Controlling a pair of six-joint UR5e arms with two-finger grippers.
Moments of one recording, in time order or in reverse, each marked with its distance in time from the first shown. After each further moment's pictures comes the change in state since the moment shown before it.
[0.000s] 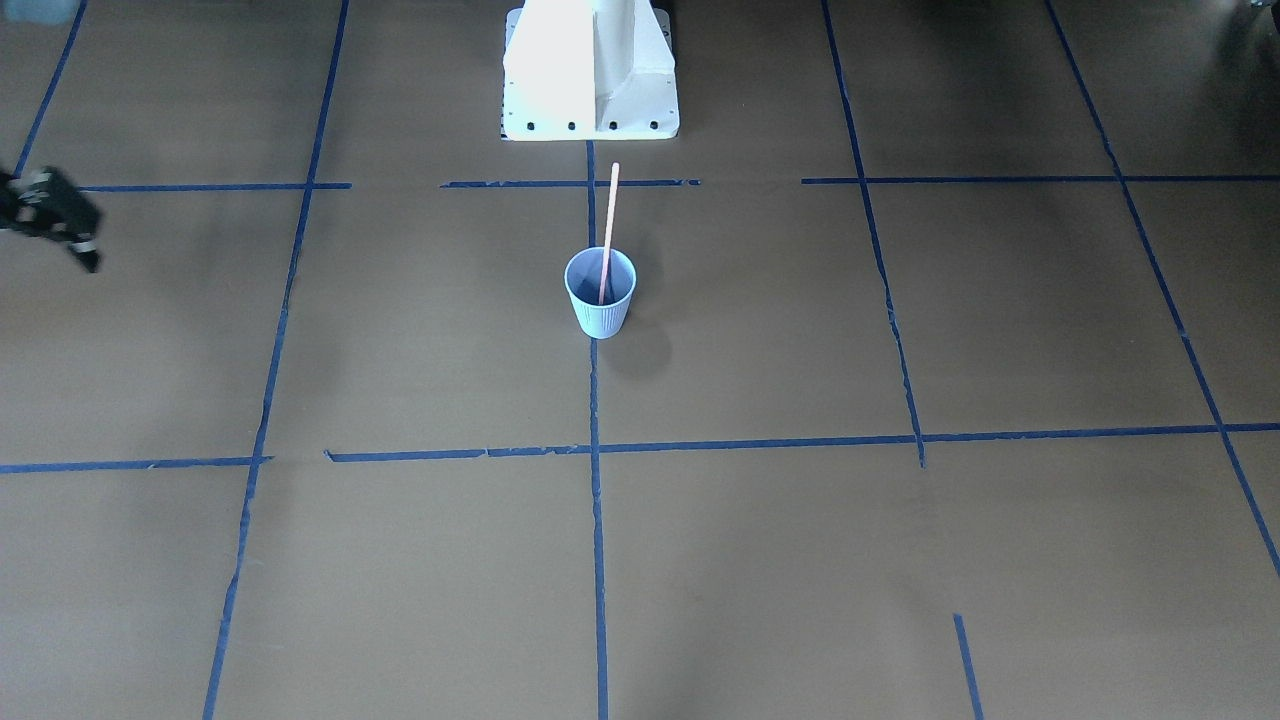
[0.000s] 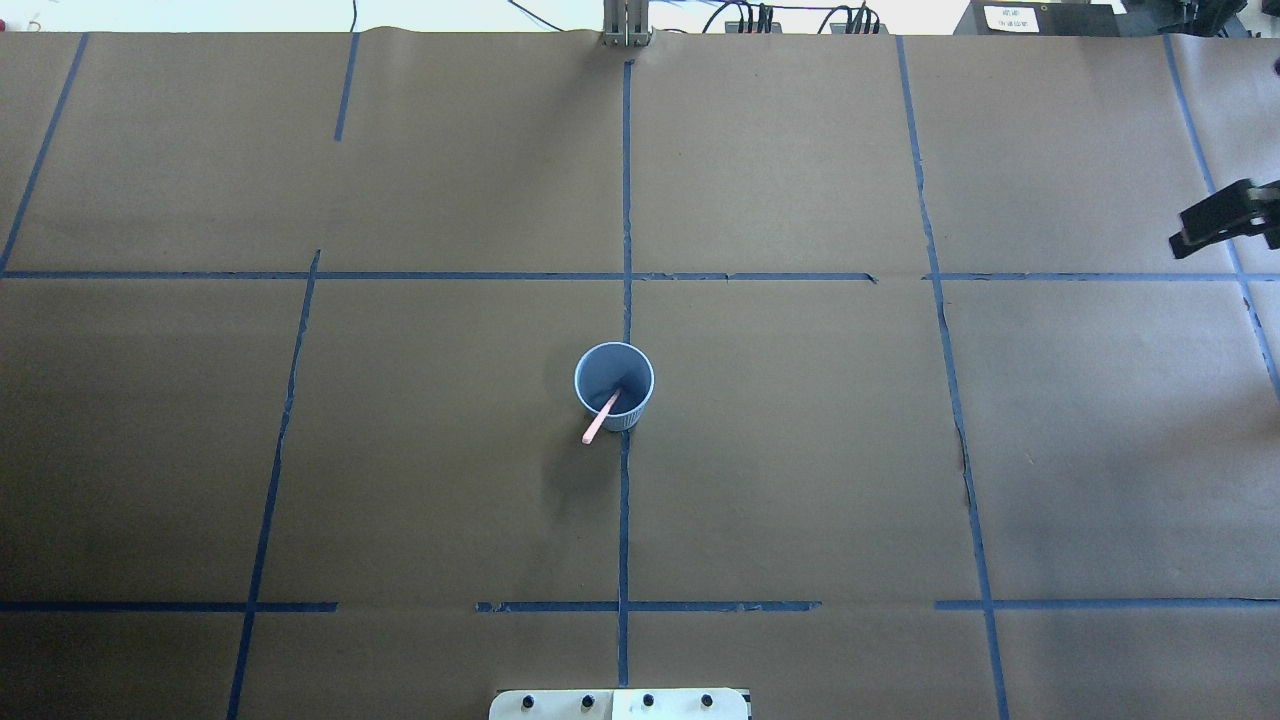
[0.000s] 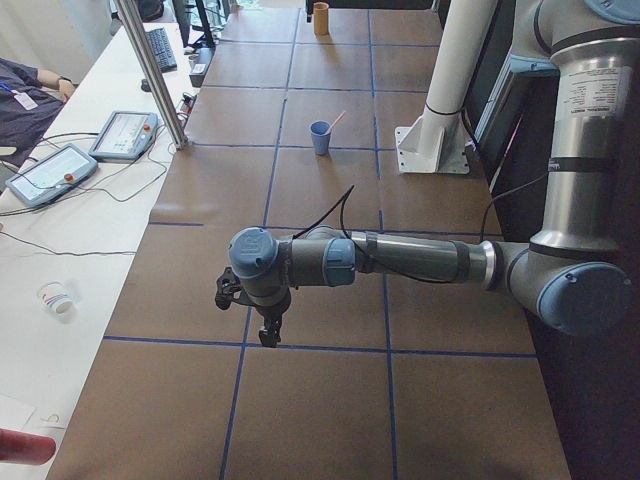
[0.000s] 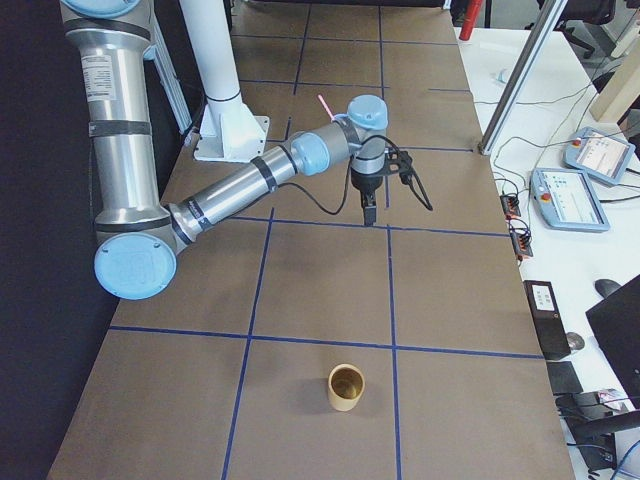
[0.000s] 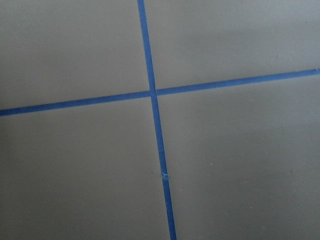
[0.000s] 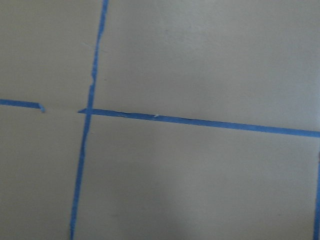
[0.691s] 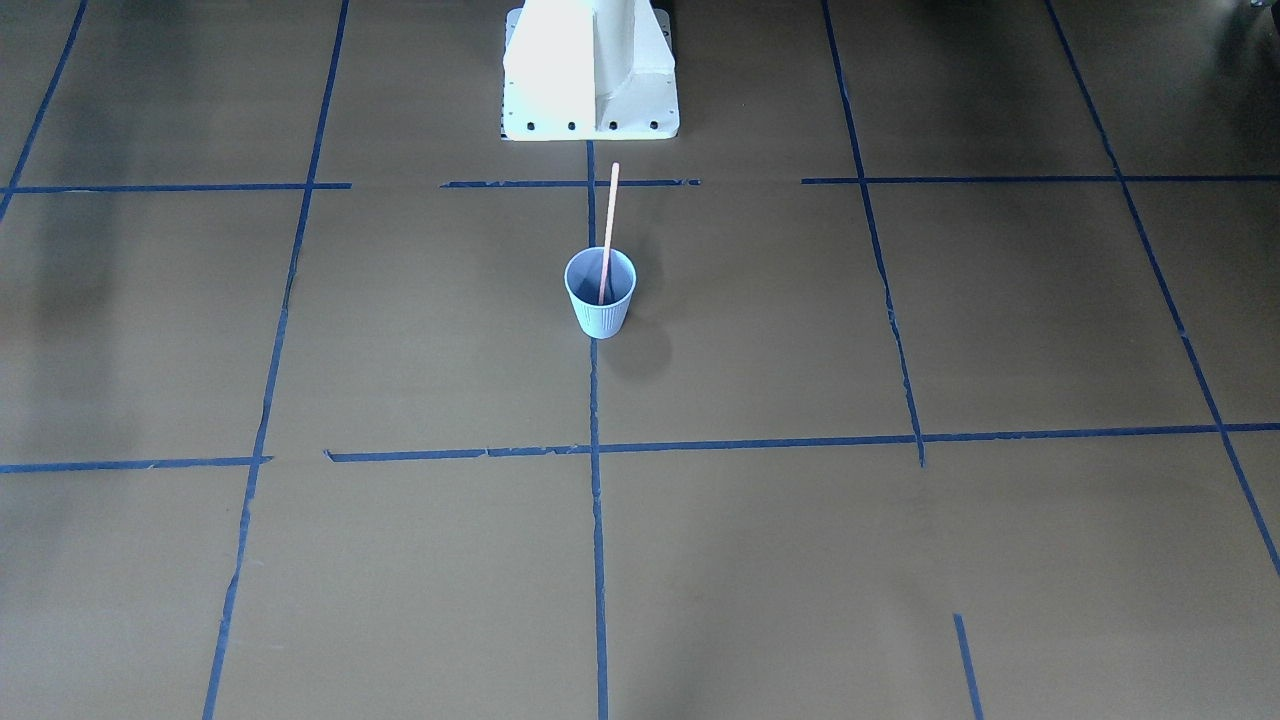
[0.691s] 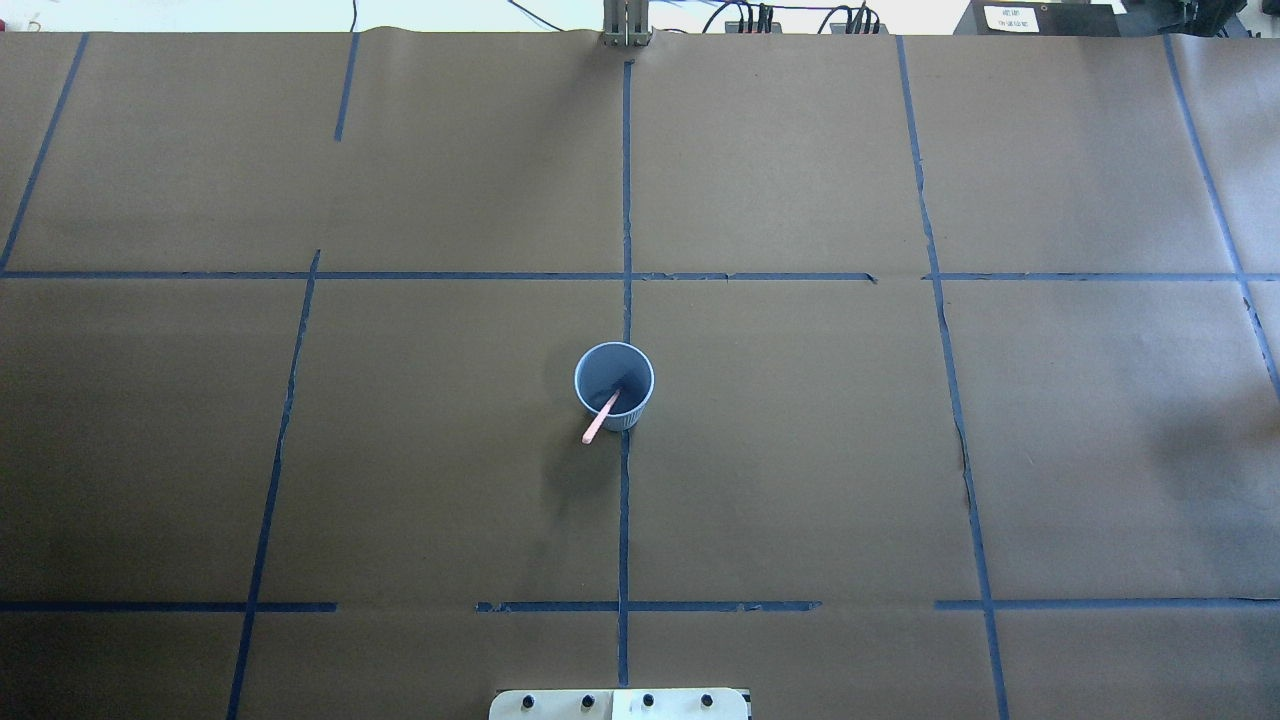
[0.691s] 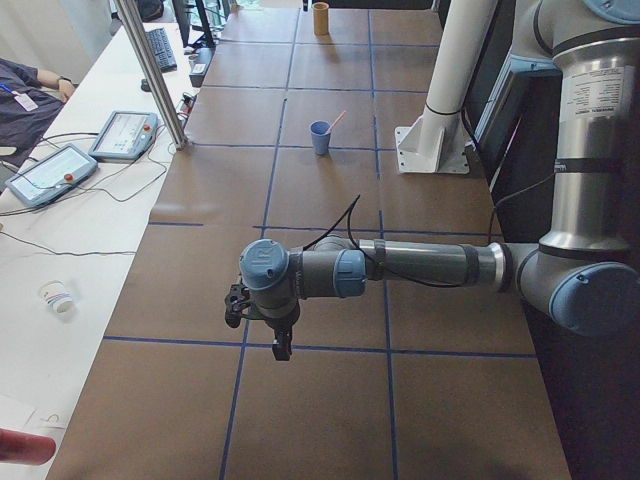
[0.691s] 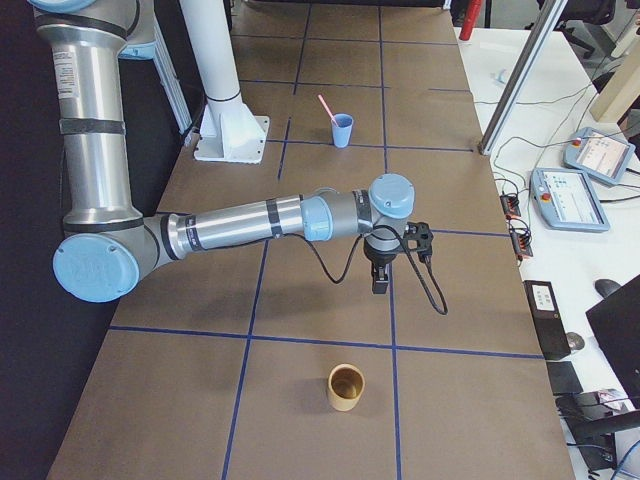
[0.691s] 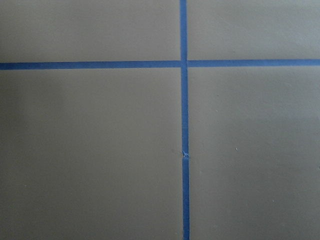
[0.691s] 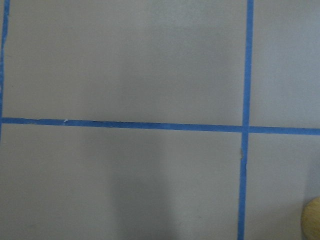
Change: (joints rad) left arm 0.005 0.017 0.004 -0.021 0.064 -0.141; right arm 0.180 -0.012 -0.248 0.070 0.064 -0.205
